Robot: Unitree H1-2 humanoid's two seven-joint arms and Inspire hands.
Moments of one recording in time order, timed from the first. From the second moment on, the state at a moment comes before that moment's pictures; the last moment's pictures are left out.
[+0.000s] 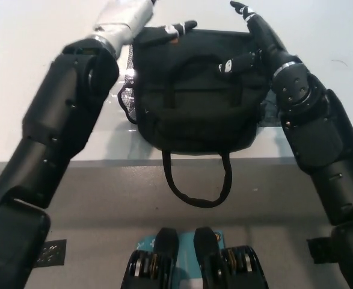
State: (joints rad) left_arm -1.09 0.23 -0.32 0.67 0.83 0.09 -0.18; right_arm -1.03 -0.11 0.12 0.71 -0.43 0.18 0.08
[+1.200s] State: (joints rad) left_arm -1.01 0.12 -0.37 1.00 0.75 0.07 0.11; right_arm -1.01 -0.04 0.17 0.99 -0.39 0.06 0.00
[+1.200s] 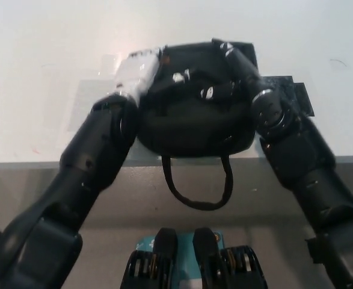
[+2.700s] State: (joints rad) left_arm -0.94 0.15 -0.49 1.09 0.71 -0.11 0.39; right_arm -0.97 0.00 0.31 1.21 -0.43 -0.23 -0.35
